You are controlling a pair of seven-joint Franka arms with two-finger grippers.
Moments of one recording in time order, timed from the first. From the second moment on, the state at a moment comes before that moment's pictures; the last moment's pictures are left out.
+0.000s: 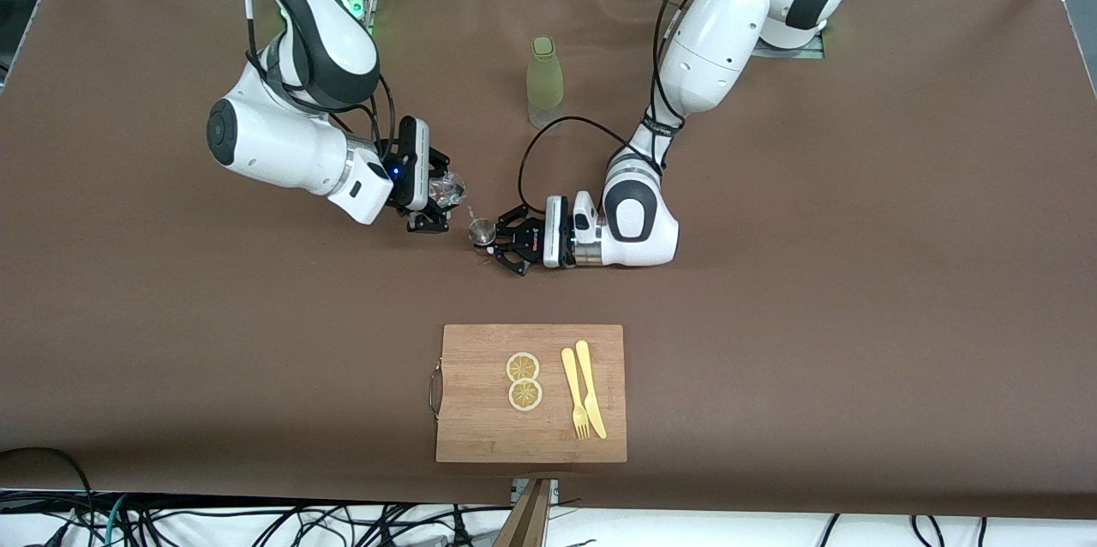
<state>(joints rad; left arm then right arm) -0.71 1.11 0.11 -1.31 -2.03 2.02 2.33 0.23 0.29 0.22 -1.90 0.69 2.24 -1.56</state>
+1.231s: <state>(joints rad) -0.71 1.11 0.11 -1.31 -2.03 2.03 2.33 0.24 0.29 0.23 -1.90 0.65 2.27 -1.47</state>
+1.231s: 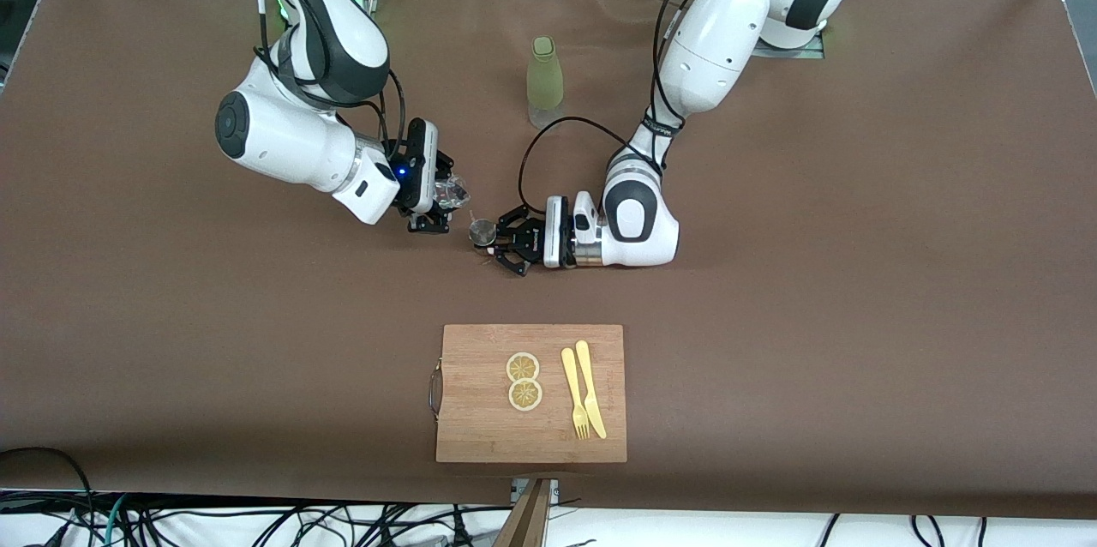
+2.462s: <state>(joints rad) -0.71 1.11 0.11 -1.31 -2.03 2.03 2.33 0.25 0.30 0.23 -1.90 0.65 2.29 -1.45</state>
